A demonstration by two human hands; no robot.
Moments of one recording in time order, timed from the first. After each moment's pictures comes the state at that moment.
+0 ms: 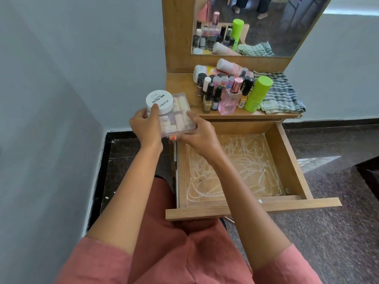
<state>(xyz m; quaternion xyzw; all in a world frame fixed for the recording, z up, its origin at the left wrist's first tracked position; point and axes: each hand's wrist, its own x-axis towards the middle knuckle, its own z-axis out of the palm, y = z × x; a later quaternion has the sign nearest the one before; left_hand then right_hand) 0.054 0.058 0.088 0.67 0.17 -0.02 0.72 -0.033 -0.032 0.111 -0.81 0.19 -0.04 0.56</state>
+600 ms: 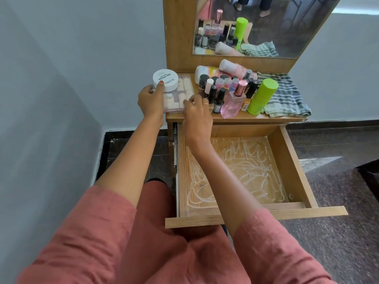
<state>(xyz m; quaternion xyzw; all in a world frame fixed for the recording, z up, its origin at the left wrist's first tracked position) 0.112 0.027 0.103 0.71 0.11 -0.04 0.69 0.026 -0.029 0.096 -0.95 0.19 -0.22 0.12</state>
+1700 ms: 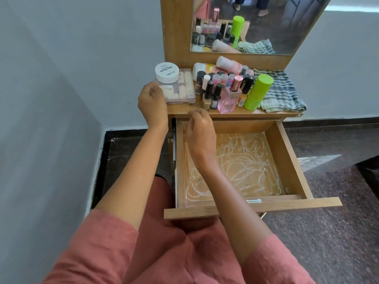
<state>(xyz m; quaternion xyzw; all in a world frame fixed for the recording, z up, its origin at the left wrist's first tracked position) 0.067 0.031 0.114 0.71 0.07 0.05 0.70 -0.019 -0.022 0.086 -0.90 0.21 -0.26 0.29</state>
